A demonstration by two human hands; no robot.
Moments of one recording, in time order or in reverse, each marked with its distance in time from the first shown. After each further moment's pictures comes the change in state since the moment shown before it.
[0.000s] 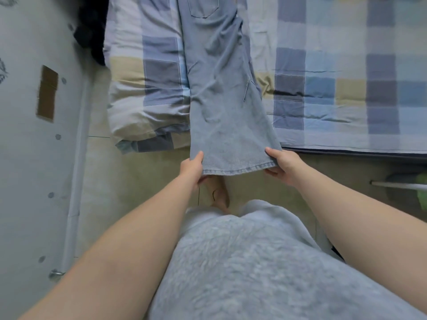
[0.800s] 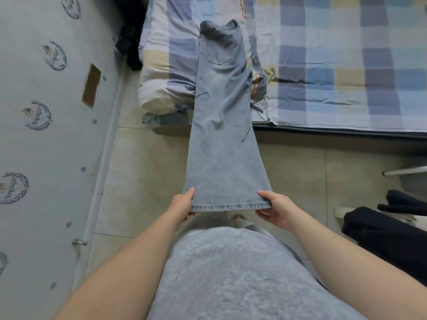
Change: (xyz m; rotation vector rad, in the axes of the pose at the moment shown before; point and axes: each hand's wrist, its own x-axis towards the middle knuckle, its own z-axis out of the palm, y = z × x) left_hand -0.121 -0.246 -0.130 0.404 0.095 0.038; right_hand -0.131 0.271 -0.053 0.045 -0.173 0.170
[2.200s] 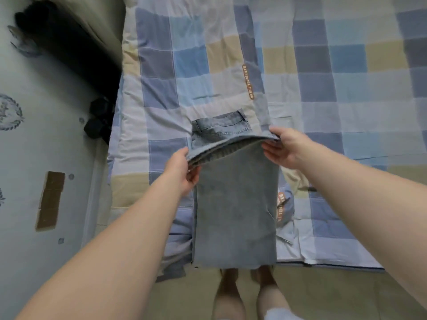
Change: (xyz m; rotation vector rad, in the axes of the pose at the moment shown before) left_hand 0.322 0.675 -0.033 -0.588 -0.078 -0.046; right_hand 0.255 -0.707 0.191 0.121 0.112 -0.216
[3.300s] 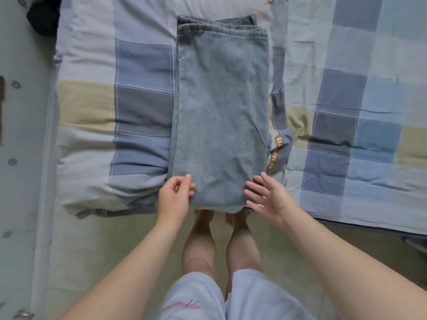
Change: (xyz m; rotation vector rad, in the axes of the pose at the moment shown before) left_hand 0.044 -0.266 -0.075 0.314 0.147 0.295; right_hand 0.049 0.278 -0.114 0.008 -0.082 0.340
